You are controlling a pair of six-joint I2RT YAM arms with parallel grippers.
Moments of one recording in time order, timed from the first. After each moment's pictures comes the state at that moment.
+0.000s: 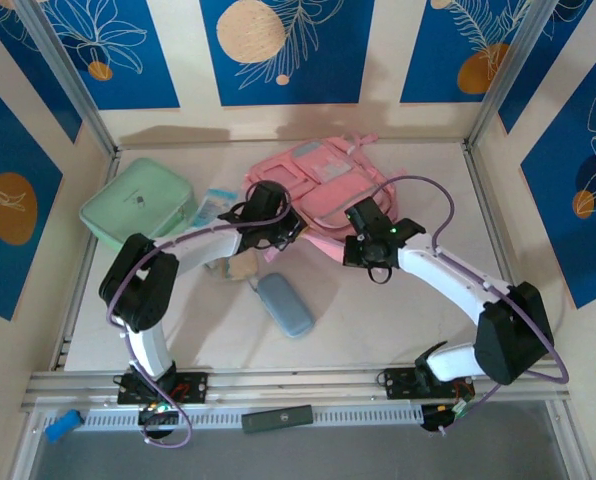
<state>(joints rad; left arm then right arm) -0.63 1.81 1.21 -0.12 0.27 -1.30 0.57 1.36 1.00 -0.79 0.09 0.62</state>
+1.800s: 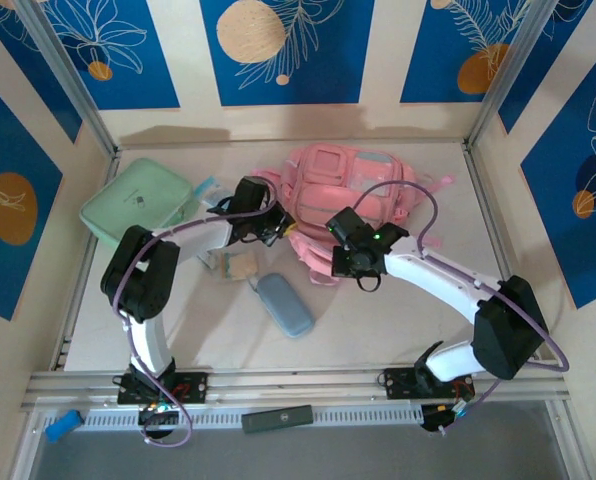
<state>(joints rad) -0.51 1.86 1.20 -0.10 0.41 -1.26 0.70 1.41 1.04 -0.86 0.13 0.71</state>
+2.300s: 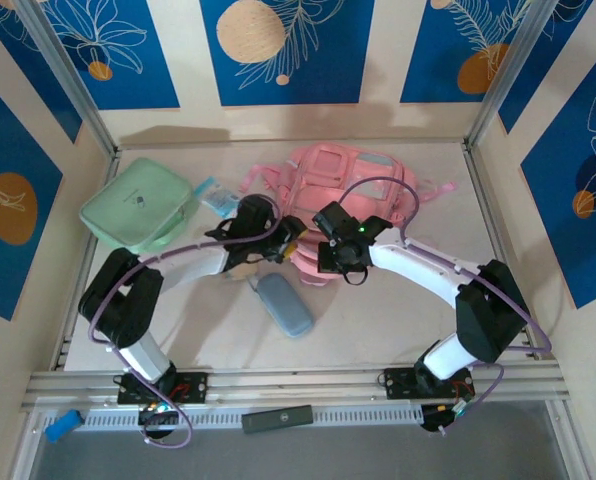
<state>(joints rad) -0.67 1.67 0.98 0.02 0.31 -1.40 0.72 1.52 1.11 -0.81 0.05 0.70</state>
